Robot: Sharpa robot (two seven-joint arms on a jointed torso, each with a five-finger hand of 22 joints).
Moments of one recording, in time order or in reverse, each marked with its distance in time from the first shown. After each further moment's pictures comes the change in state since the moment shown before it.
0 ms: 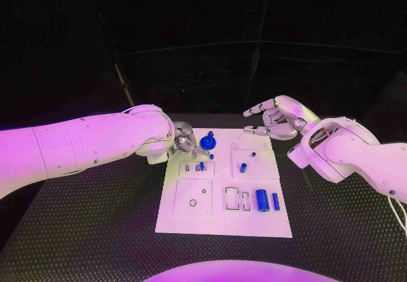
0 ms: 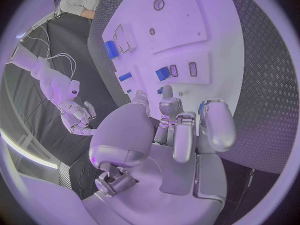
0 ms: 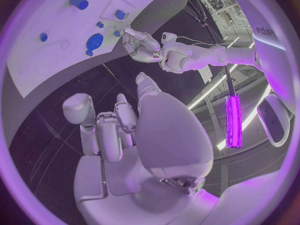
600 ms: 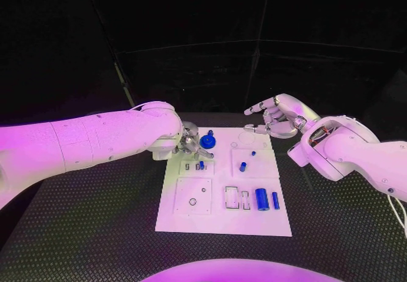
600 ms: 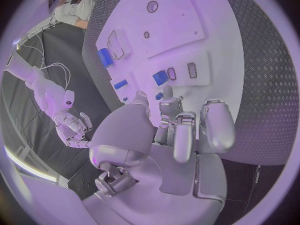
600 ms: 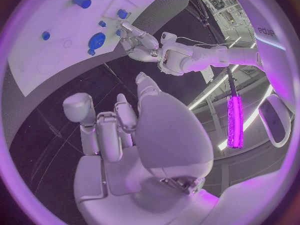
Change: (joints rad) left arm -0.001 0.073 -0.003 -0.069 -0.052 0.095 -0.031; left_hand -0.007 0.007 -0.010 -0.004 0.000 -0.007 0.000 0.009 0.007 0.000 0.000 0.000 -0.006 0.000 0.000 0.000 0.000 0.000 0.000 0.000 0.012 0.018; right arm 0.000 0.003 0.000 -0.011 0.000 -0.003 -0.010; right_hand 0.000 0.000 -0.003 -0.003 0.010 0.000 0.000 0.000 0.000 0.000 0.000 -0.005 -0.007 0.000 0.000 -0.009 0.000 0.000 -0.007 0.000 -0.008 -0.016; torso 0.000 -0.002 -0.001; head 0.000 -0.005
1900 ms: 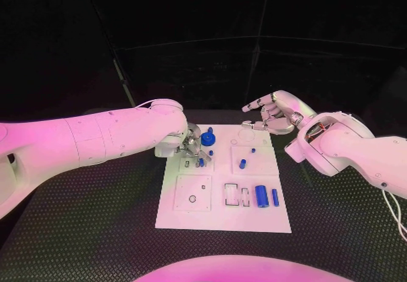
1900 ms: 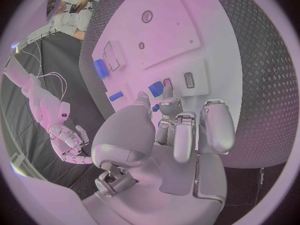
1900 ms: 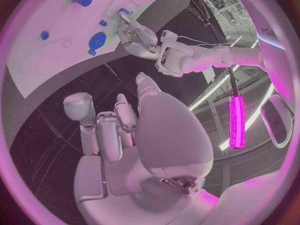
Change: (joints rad) left arm -0.012 0.065 -0.005 -0.072 -0.024 0.121 -0.017; left_hand 0.036 0.024 -0.014 -0.019 0.000 -0.014 0.000 0.026 0.028 -0.004 0.004 0.000 0.004 0.000 0.000 0.000 0.000 0.000 0.003 0.004 0.012 0.020; right arm 0.000 0.025 0.000 -0.023 0.000 0.001 -0.010; right_hand 0.000 0.000 -0.003 0.003 0.008 0.000 0.000 0.000 0.000 -0.004 -0.004 0.000 -0.001 0.000 0.000 -0.005 0.000 0.000 -0.007 0.000 -0.010 -0.012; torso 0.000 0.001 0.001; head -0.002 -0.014
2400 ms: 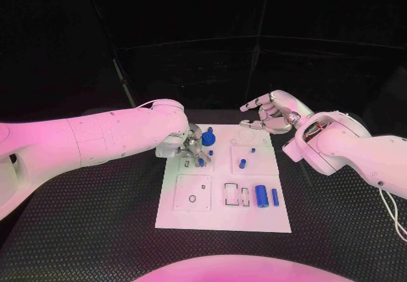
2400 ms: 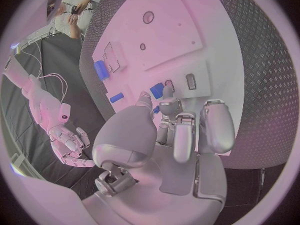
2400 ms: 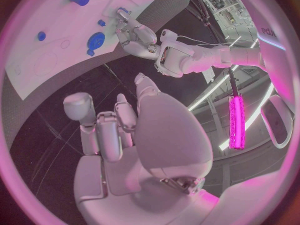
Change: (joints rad) left arm -0.002 0.009 0.000 -0.002 -0.001 0.008 -0.001; left_hand 0.031 0.019 0.007 -0.018 0.000 -0.007 0.000 0.012 0.012 0.000 0.000 0.000 0.002 0.000 0.000 0.000 0.000 0.000 0.000 0.000 0.000 0.005; right arm 0.000 0.013 0.000 -0.008 0.000 0.000 0.001; right_hand 0.009 0.009 0.004 -0.004 0.005 0.000 0.000 0.000 0.000 0.000 0.000 0.000 0.000 -0.004 -0.004 0.000 0.000 0.000 0.000 0.000 0.000 -0.002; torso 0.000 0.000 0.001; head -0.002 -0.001
